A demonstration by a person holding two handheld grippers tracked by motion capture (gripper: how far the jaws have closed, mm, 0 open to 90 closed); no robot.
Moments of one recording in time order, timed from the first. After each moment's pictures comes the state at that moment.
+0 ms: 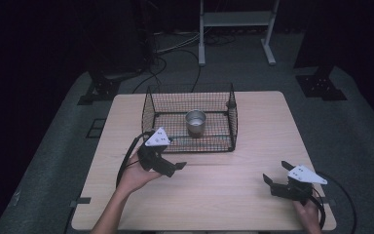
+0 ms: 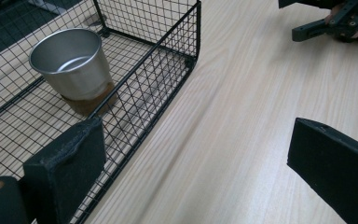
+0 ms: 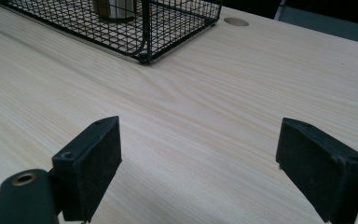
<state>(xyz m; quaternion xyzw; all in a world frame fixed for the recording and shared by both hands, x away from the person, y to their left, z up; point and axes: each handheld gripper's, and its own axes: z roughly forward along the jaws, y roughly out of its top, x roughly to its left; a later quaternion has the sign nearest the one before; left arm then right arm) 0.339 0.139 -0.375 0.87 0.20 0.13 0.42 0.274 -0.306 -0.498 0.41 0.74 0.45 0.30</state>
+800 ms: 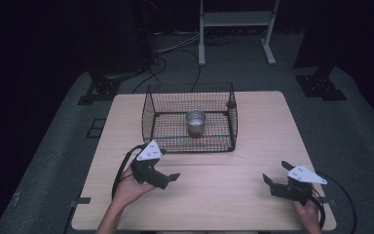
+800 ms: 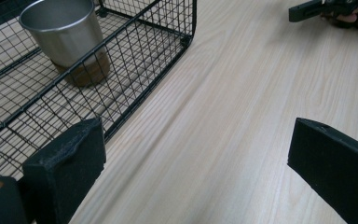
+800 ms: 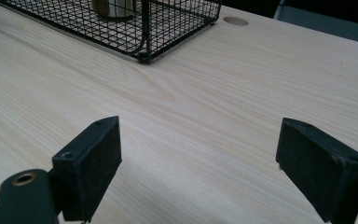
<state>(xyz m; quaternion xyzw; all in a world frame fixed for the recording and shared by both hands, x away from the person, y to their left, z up) 0.316 0.160 -0.403 0.86 0.22 0.13 0.43 0.274 -0.305 -0.498 0.41 0.74 0.44 0.30</state>
